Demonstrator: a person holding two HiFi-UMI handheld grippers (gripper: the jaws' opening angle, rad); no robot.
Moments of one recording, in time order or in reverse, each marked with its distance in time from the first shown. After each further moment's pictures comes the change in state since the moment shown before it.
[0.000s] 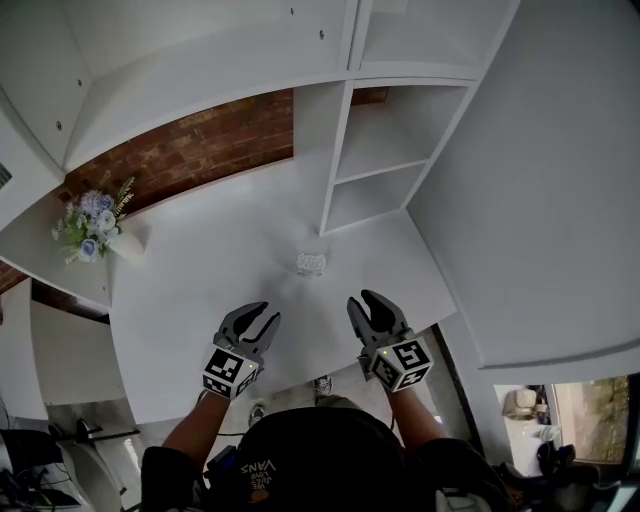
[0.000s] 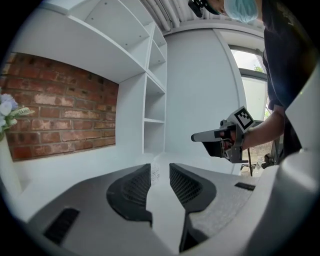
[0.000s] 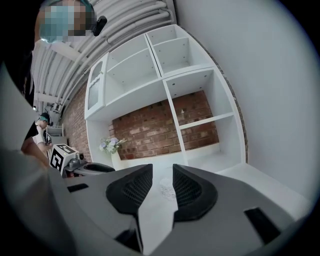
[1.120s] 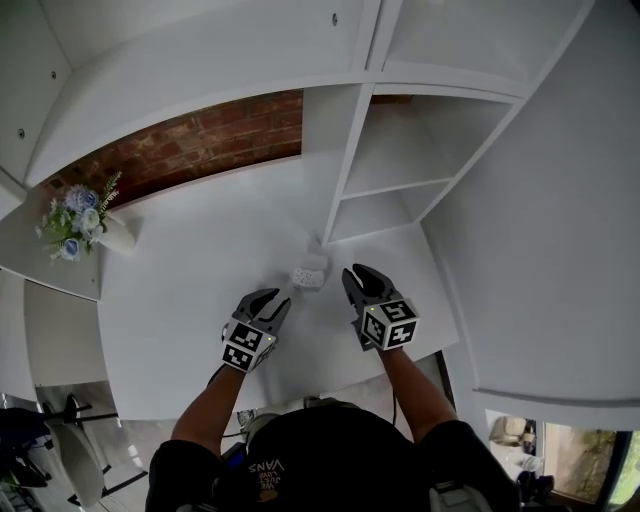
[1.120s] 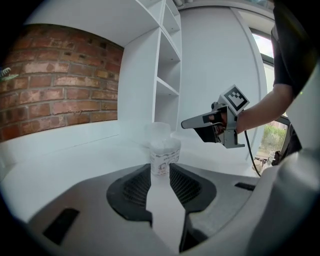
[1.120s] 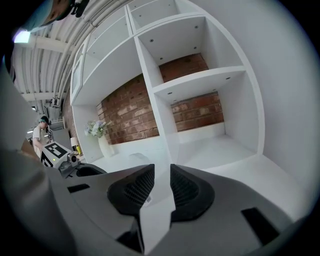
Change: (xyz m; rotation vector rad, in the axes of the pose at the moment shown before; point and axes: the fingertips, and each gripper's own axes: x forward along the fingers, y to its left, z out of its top) left arm 0.119 0.048 -0.071 -0.060 0.184 0.073; right arm 0.128 -0.098 -0.053 0.013 0.212 0.068
